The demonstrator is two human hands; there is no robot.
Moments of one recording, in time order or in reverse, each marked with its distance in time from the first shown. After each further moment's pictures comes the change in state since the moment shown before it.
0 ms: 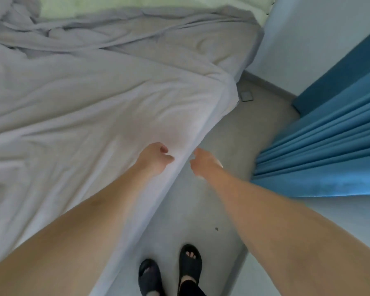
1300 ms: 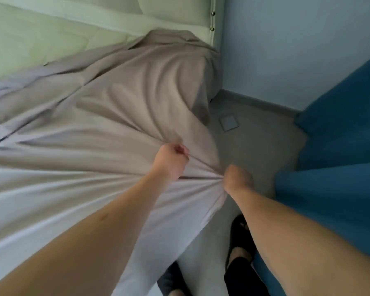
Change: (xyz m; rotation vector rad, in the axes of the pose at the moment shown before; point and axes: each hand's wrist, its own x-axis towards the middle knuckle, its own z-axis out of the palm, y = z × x) left_hand 0.349 0.350 0.182 -0.216 -0.052 -0.027; right_hand 0.376 0.248 -0.227 -0.018 0.091 0.269
